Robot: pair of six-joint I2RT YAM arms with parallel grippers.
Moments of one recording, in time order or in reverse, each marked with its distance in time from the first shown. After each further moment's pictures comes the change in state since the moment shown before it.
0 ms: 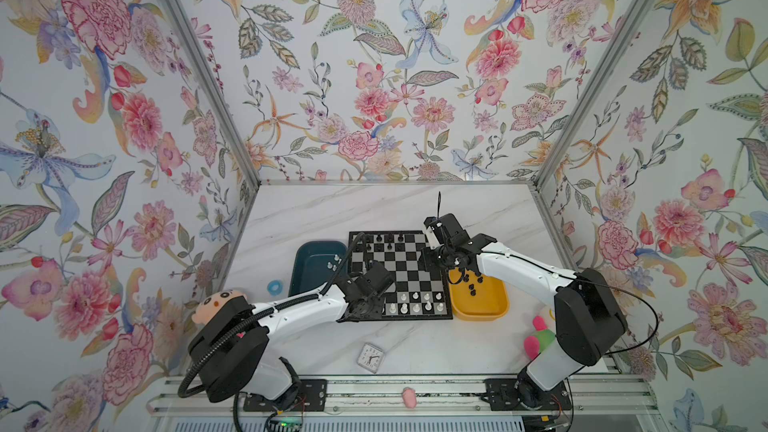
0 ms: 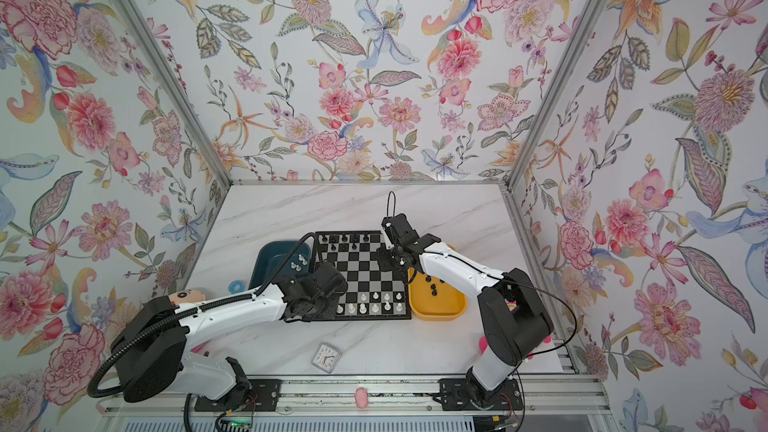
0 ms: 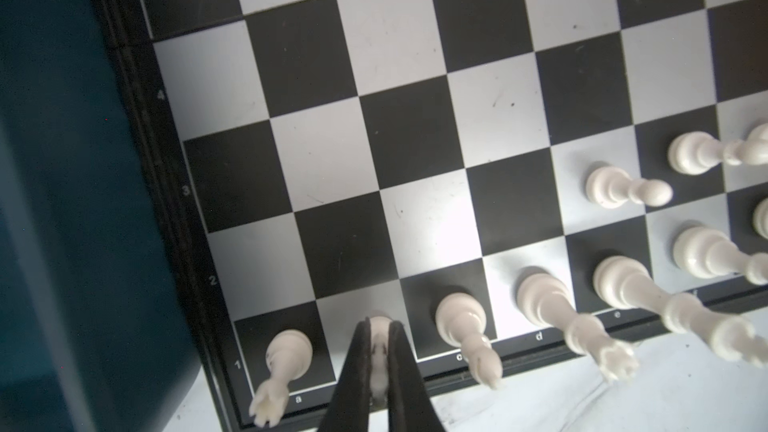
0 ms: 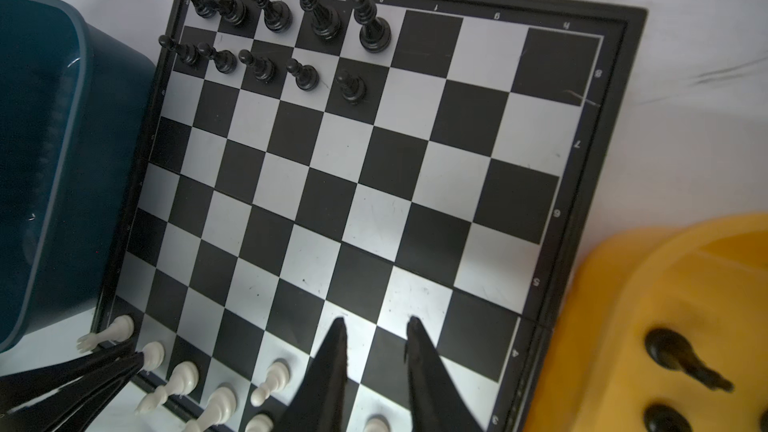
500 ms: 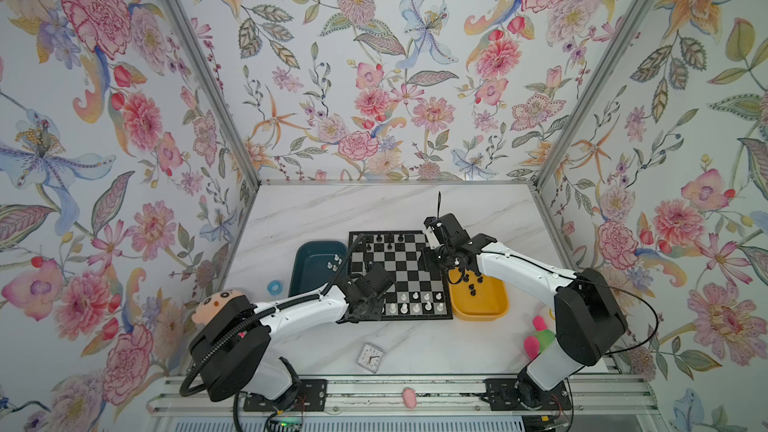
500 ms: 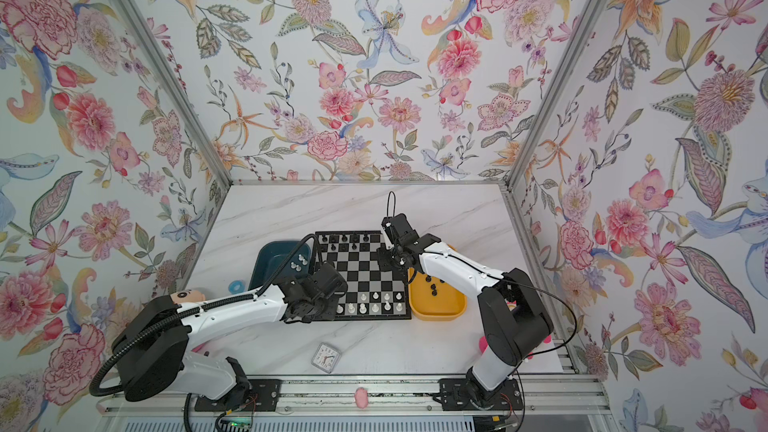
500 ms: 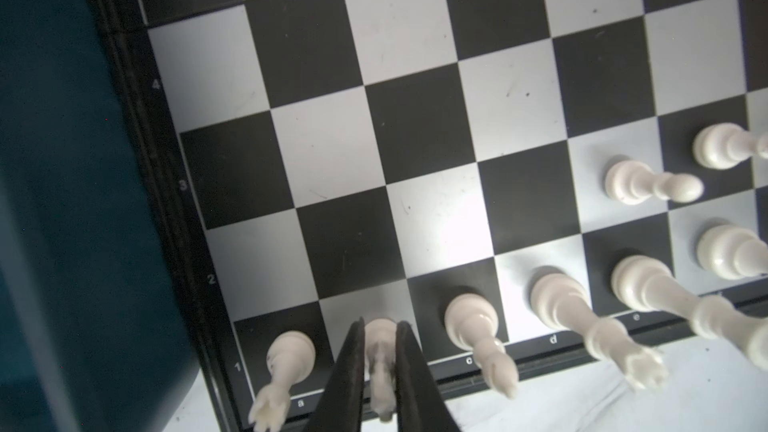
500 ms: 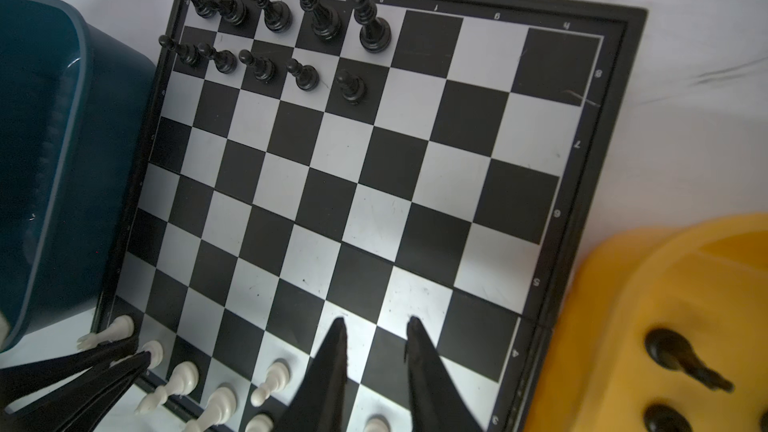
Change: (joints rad) left arm -0.001 0.005 -0.014 0.007 -0.003 0.000; right arm 0.000 0.000 0.000 0.000 0.000 0.000
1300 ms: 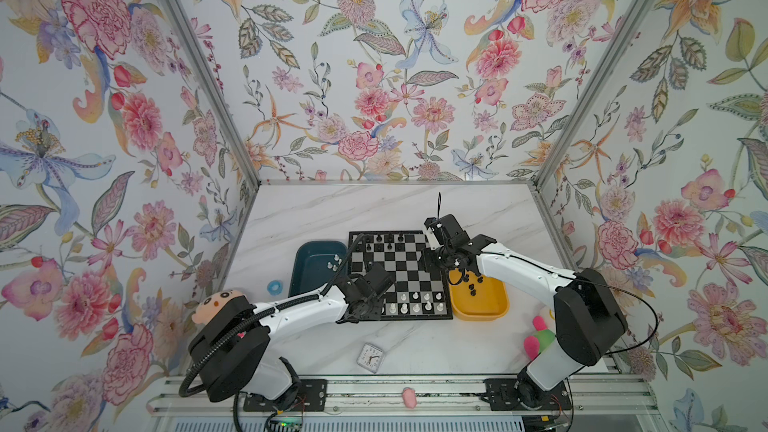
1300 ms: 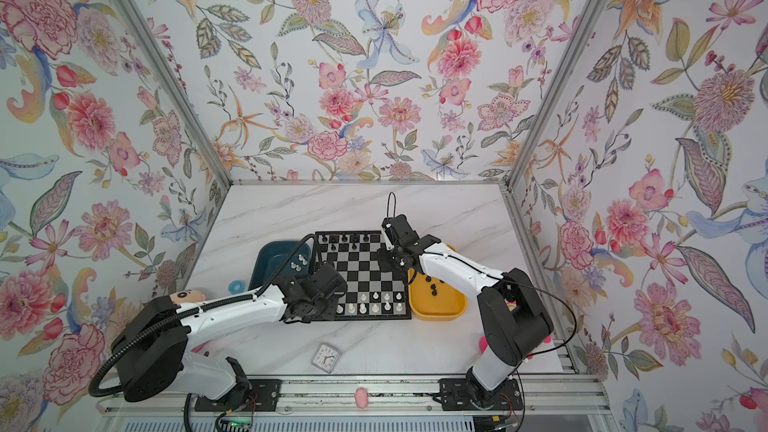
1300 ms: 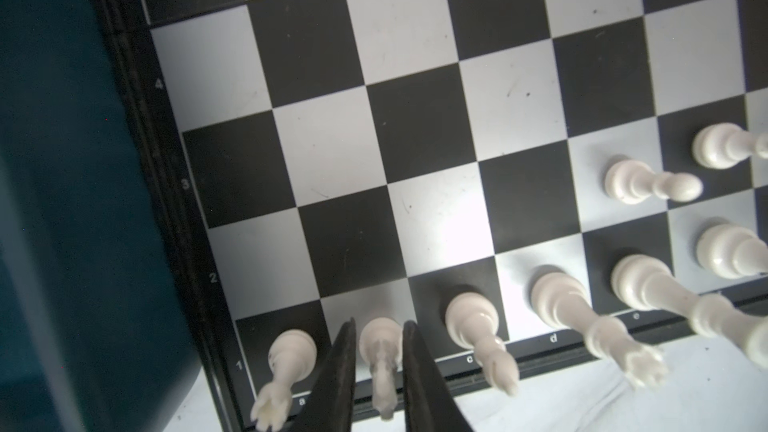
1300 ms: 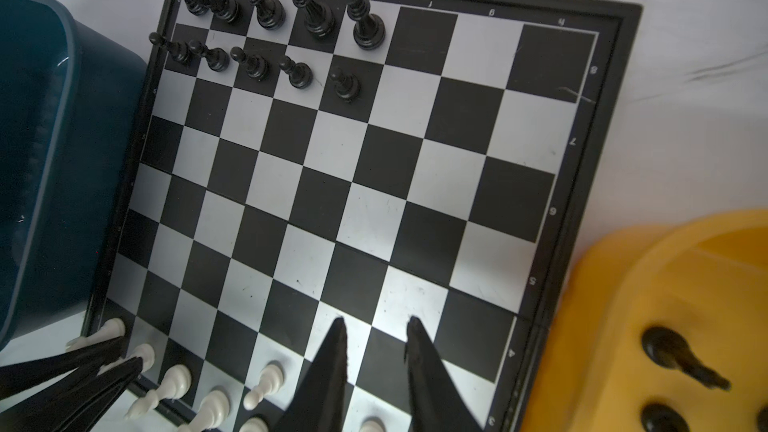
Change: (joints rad) left arm 0.000 -0.006 -0.001 0.000 -0.003 0.000; right arm 0.000 0.000 -0.013 0.008 0.012 0.000
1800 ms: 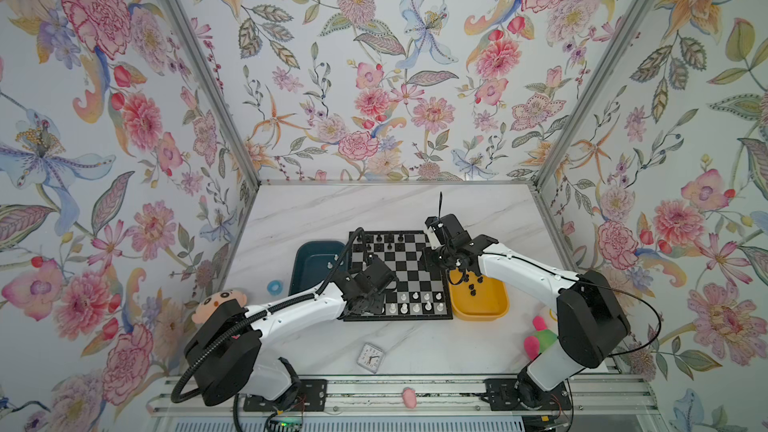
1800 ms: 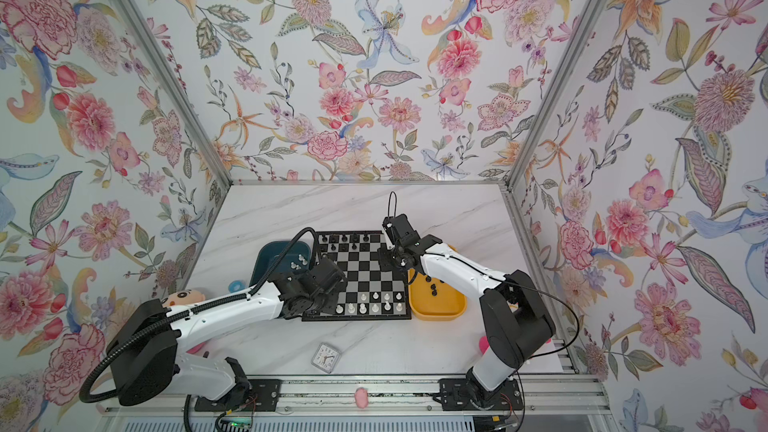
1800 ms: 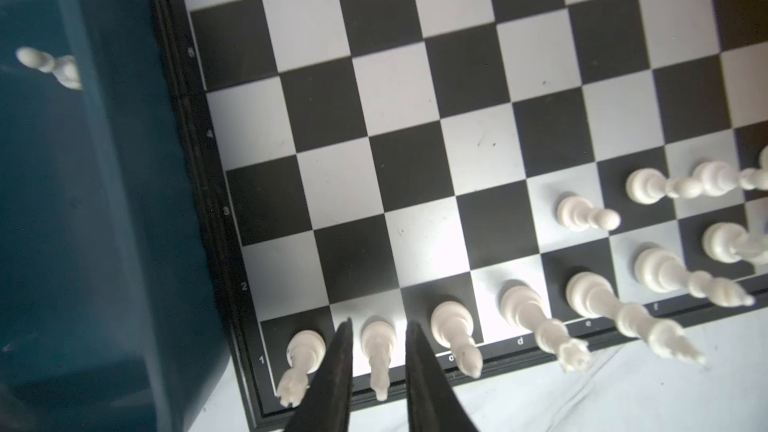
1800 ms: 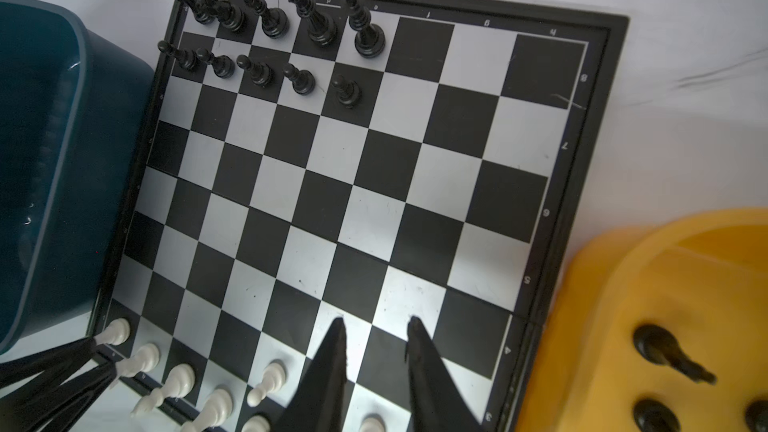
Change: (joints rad) left arm -0.001 -0.028 0.079 -0.054 -0.053 0.003; right arm 0.000 -0.019 -0.001 0.002 0.005 0.000
